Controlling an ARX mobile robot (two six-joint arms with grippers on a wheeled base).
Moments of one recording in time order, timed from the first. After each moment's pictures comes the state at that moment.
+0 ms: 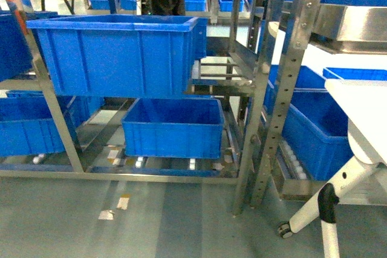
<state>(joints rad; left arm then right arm) -0.27 0.89 0.67 0.08 -0.34 -0.07 -0.10 0.51 0.10 0.27 -0.13 -0.15</state>
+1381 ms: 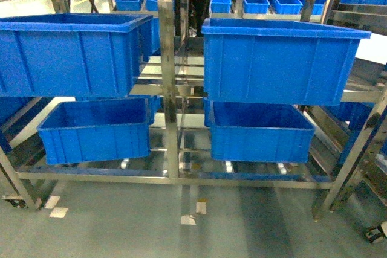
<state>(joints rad) -0.27 0.89 0.67 0.08 -0.34 -0.07 -0.10 0.51 0.10 0.27 -0.13 -0.15</state>
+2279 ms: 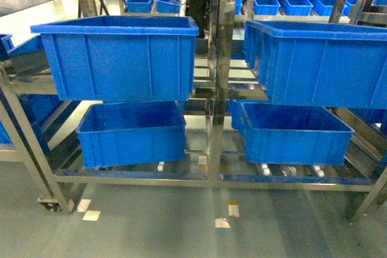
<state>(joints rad) -0.27 0.88 0.67 0.08 -0.34 -0.07 -0.10 0.51 0.10 0.27 -0.14 -0.15</state>
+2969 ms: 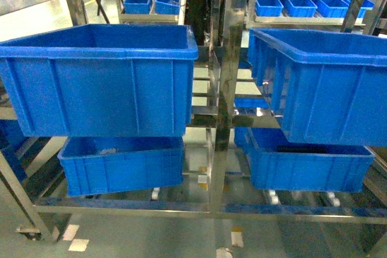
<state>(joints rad) -0.27 0.88 0.67 0.08 -0.34 -0.07 -0.10 0.51 0.10 0.27 -0.13 -0.15</state>
